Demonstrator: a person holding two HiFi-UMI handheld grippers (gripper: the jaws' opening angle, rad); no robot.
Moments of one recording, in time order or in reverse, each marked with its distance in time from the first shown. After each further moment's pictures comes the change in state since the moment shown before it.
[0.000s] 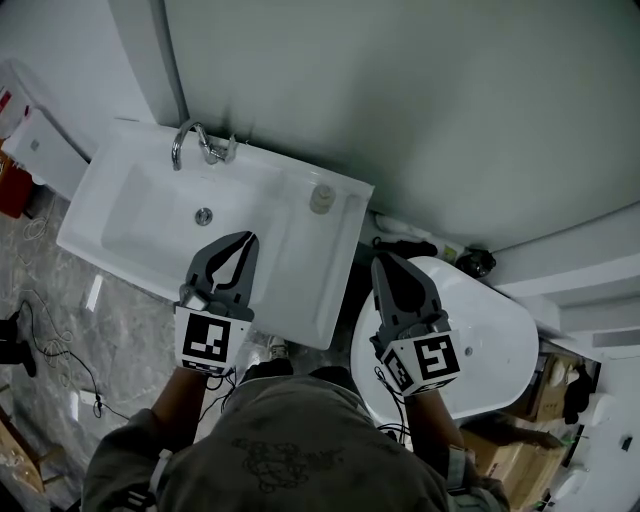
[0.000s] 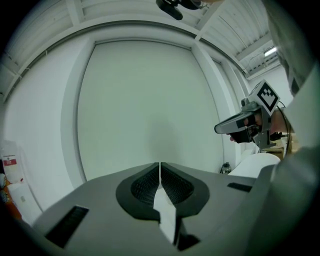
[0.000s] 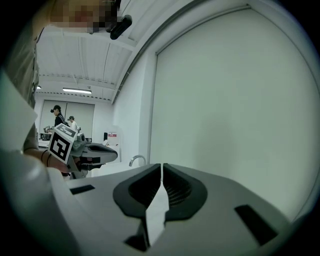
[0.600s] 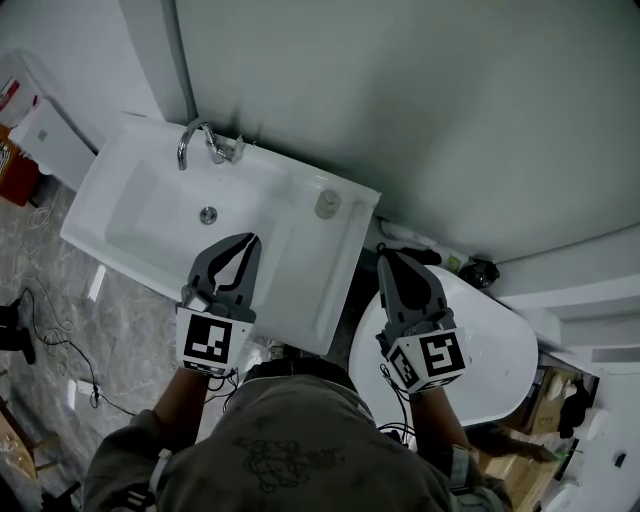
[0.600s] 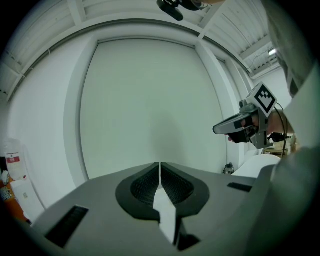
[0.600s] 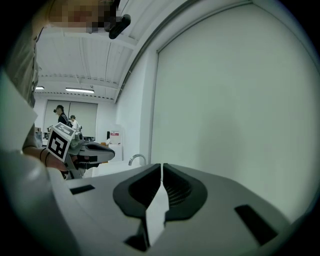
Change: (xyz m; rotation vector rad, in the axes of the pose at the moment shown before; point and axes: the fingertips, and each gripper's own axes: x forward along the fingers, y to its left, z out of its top) left arm 0.007 0.003 -0.001 -0.019 0.013 0.036; right arm 0.015 -0.018 0.000 -0.007 0.015 0.033
